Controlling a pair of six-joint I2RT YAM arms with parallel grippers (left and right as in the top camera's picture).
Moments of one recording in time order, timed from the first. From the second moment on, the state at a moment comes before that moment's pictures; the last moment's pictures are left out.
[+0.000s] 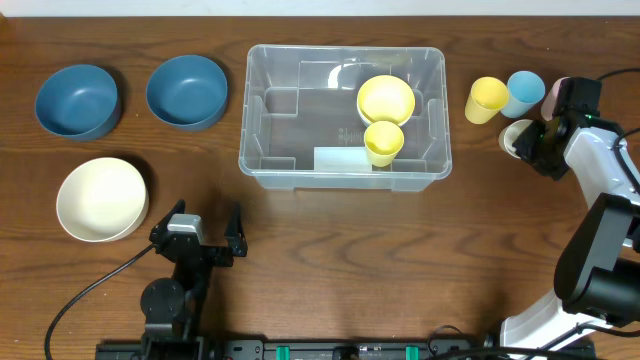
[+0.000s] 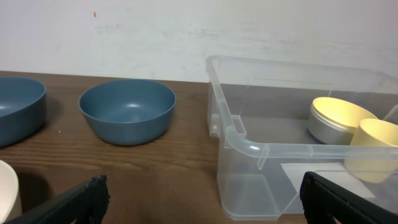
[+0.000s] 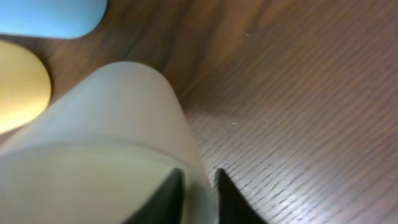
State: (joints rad) left arm -0.04 0.01 0.02 -0.11 0.10 -0.12; right arm -0.28 1.84 1.24 -0.64 0.06 0.49
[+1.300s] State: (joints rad) left arm -0.04 0.01 0.02 -0.11 0.10 -0.12; right arm 0.19 1.36 1.24 -0.68 -0.08 0.49
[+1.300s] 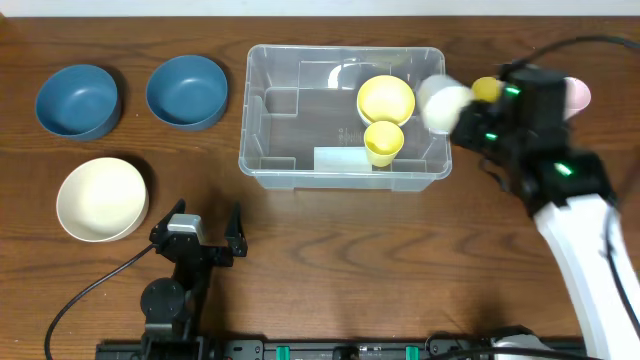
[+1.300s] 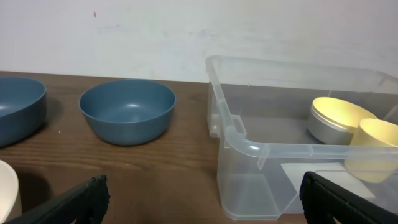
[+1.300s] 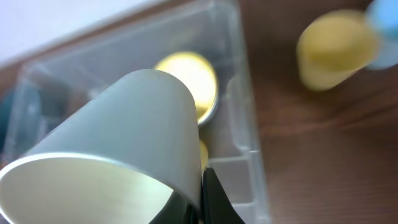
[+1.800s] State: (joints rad) left arm -0.04 0.01 0.02 -0.11 0.10 -0.12; right arm 0.34 1.62 1.23 -0.64 -0.09 0.55
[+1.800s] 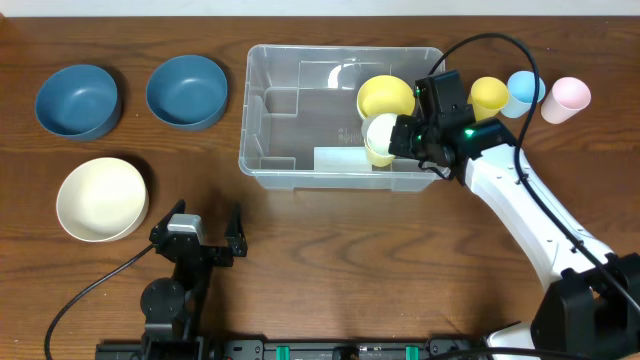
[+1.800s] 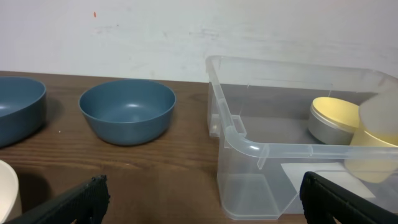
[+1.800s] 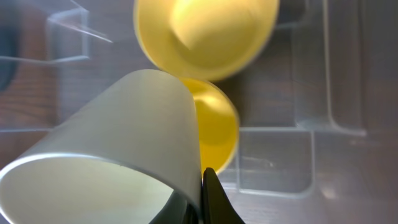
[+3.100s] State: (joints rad) left arm -0.04 0.01 0.02 -0.11 0.10 -0.12; right arm -0.01 1.63 1.42 -0.66 -0.05 0.56
